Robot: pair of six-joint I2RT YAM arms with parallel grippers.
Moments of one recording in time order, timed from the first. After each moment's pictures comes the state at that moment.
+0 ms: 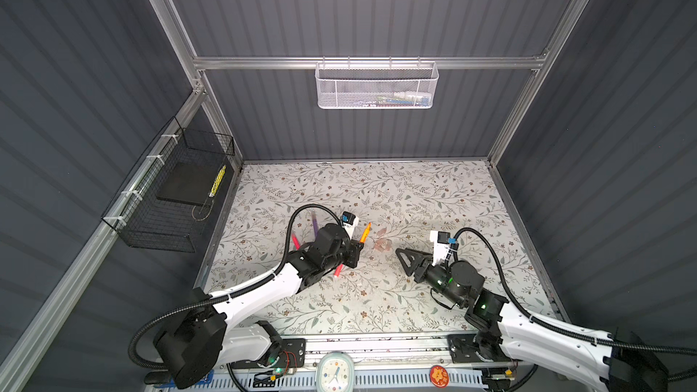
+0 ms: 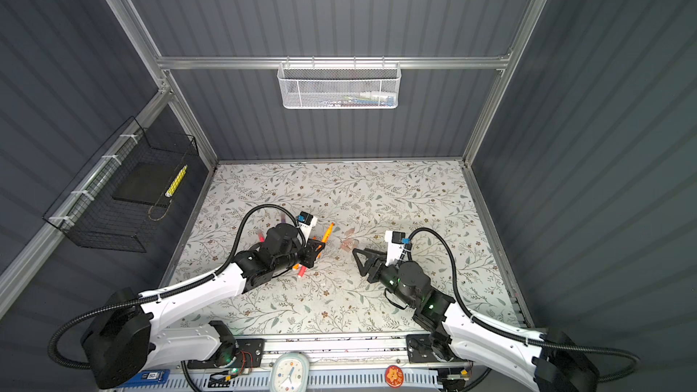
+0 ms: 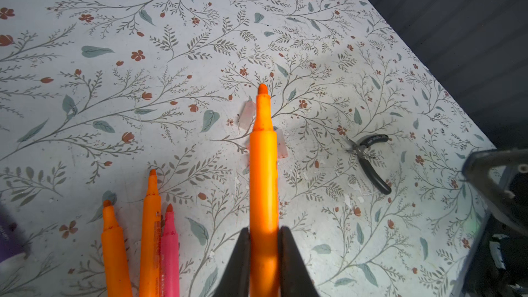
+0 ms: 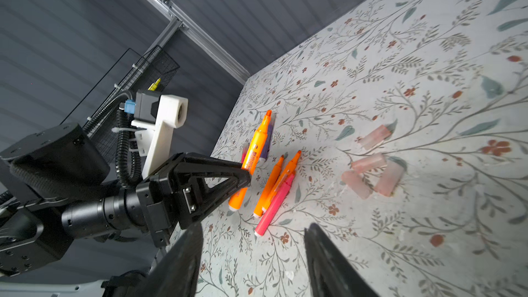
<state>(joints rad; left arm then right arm) -0.80 1.23 0.66 -0.02 0.06 -0.34 0.90 0.82 0.20 0.51 0.12 0.83</state>
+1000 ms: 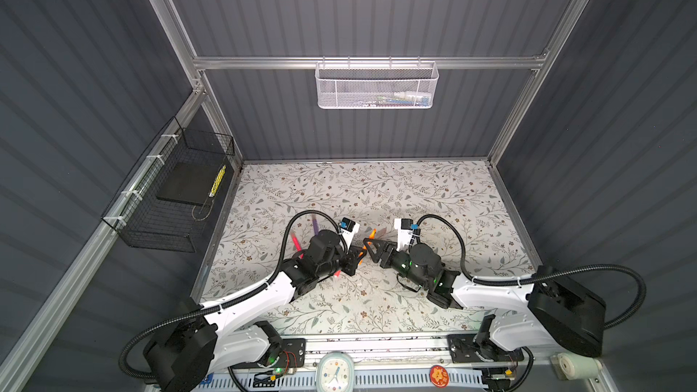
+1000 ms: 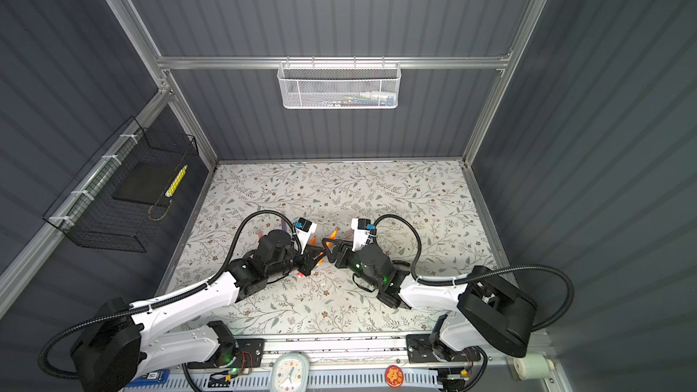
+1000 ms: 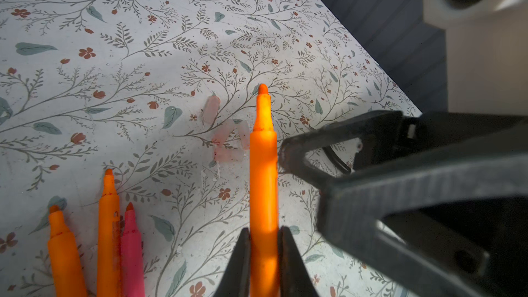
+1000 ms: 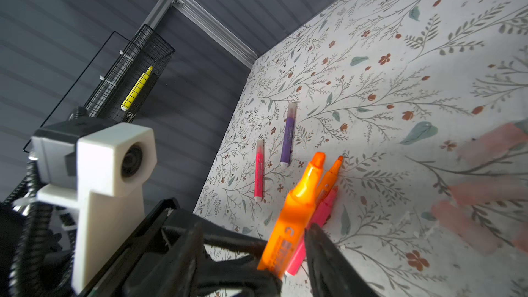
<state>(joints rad) -0.80 1.16 0.58 0.06 0.18 -0.34 0.95 1.40 0.48 0.76 0.11 0.91</state>
